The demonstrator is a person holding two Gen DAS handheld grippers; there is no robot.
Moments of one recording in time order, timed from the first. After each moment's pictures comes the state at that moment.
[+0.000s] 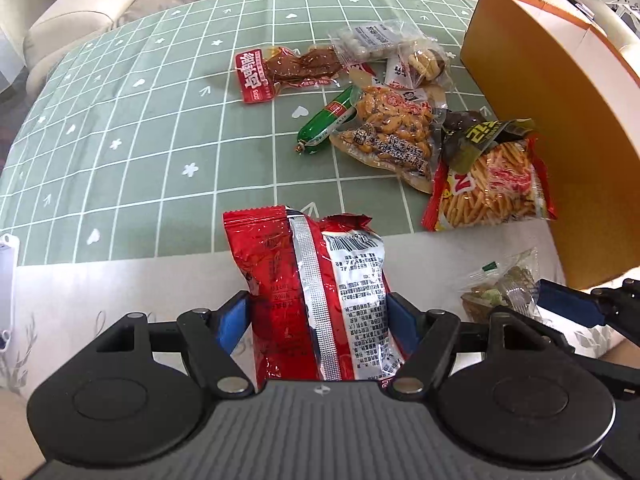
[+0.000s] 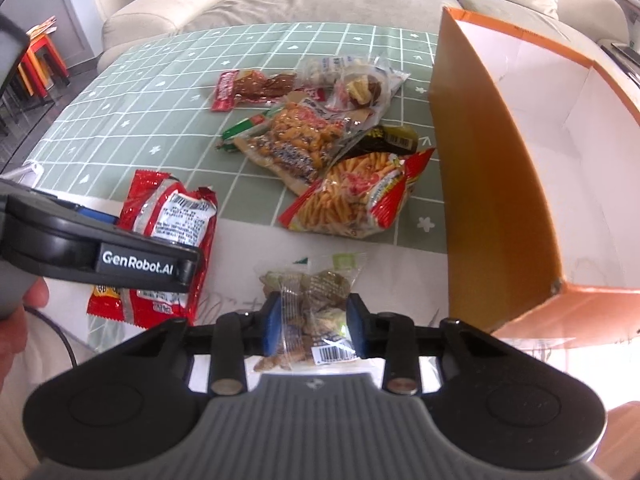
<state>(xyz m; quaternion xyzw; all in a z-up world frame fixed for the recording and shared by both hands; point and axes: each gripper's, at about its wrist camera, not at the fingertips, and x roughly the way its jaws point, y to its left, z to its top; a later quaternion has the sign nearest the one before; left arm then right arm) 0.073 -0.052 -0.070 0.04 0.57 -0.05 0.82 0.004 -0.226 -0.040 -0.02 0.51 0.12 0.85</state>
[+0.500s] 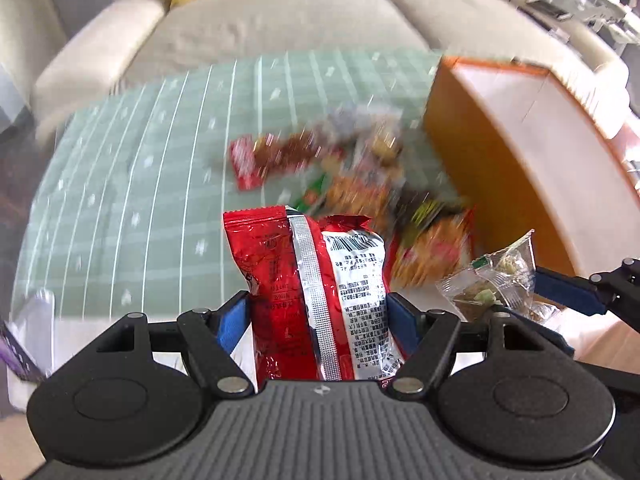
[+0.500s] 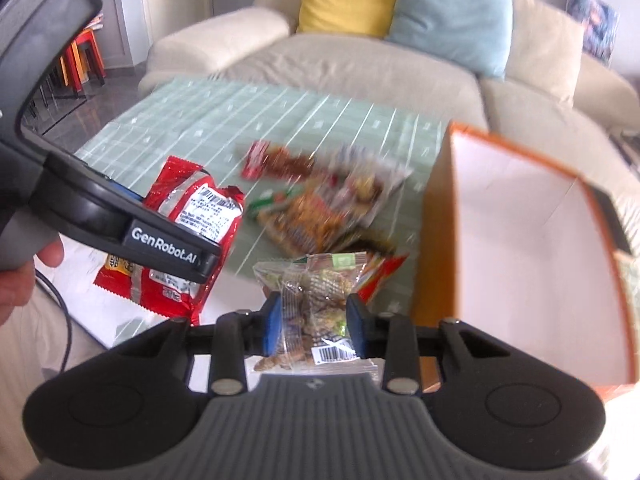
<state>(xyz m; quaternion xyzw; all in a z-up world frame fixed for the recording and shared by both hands) 0.078 -0.079 0.017 0.06 0.52 -0.07 0.85 -0.004 -0.241 0.040 -0.08 0.43 0.16 0.89</state>
